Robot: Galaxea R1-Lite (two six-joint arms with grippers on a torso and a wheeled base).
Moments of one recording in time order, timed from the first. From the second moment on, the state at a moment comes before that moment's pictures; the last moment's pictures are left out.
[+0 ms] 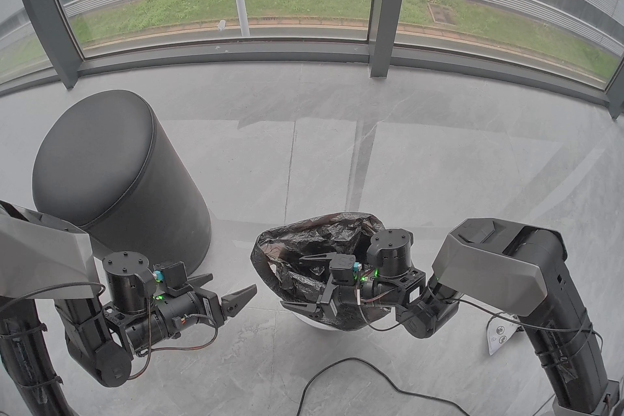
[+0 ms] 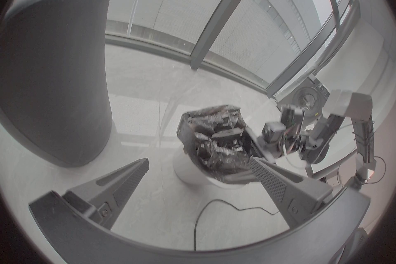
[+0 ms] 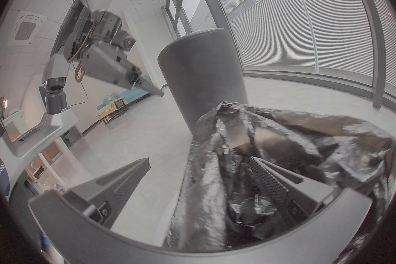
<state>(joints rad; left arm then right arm) -0.33 2.12 -0.24 -1.53 -0.25 -0.23 0.59 2.62 -1.20 -1.16 0.61 -0.26</state>
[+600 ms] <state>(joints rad) -0.34 2.20 -0.23 -1.54 -0.25 -0.23 0.52 2.44 -1.13 -0.81 0.61 -0.44</state>
